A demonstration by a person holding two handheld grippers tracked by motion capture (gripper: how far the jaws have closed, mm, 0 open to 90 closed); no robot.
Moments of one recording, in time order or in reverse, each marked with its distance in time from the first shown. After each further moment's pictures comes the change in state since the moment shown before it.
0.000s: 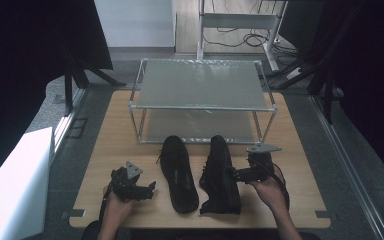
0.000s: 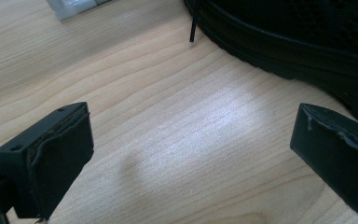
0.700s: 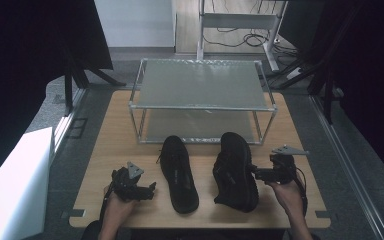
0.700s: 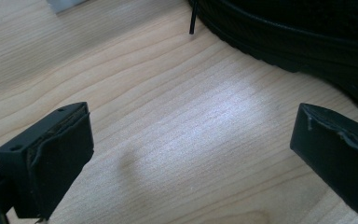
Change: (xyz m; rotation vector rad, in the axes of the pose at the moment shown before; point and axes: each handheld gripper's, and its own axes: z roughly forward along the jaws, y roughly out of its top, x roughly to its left) left arm -0.001 0.000 0.003 0.023 0.005 0.005; right arm -0.049 -0.029 -0.031 -0.033 -0.078 0.161
